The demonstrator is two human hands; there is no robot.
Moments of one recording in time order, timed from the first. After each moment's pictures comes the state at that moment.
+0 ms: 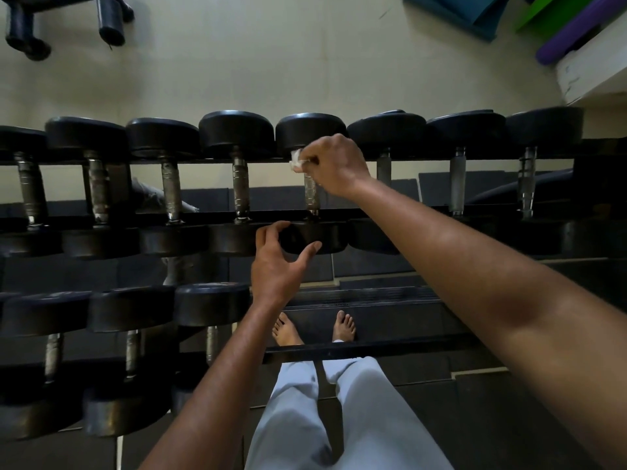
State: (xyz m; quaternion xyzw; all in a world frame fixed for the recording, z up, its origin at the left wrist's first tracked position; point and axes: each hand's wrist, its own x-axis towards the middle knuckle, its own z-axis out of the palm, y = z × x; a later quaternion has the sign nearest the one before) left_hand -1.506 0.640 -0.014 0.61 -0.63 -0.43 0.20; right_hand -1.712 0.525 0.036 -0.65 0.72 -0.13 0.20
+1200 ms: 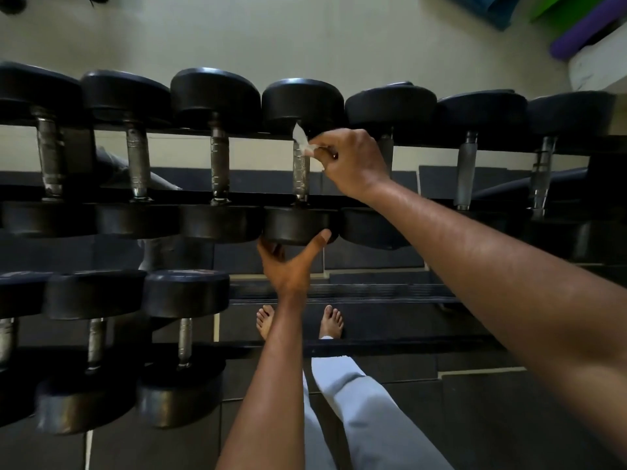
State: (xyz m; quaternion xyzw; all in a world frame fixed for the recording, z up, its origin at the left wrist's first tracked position) left_hand -1.574 0.683 -0.091 0.63 -0.24 -0.61 0.41; right_hand -1.743 0.558 0.001 -0.64 0.71 -0.23 0.19
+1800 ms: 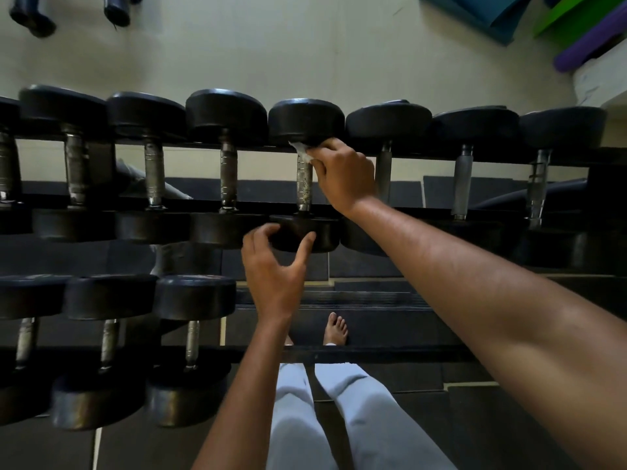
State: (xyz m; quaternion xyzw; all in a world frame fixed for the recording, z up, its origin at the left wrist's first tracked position) left_hand -1.541 0.676 -0.015 0.66 -0.58 -0.34 0.32; right_hand -1.720 0.562 0.000 -0.66 0.72 -0.20 0.03
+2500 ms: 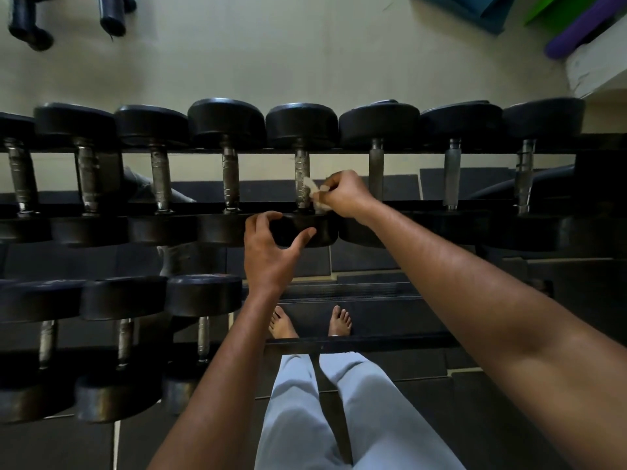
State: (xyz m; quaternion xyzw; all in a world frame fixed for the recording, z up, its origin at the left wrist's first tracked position) left_hand -1.525 0.645 -0.010 0.63 -0.63 -0.39 0.25; right_hand -1.730 0.586 -0.003 -0.39 0.78 -0.19 0.45
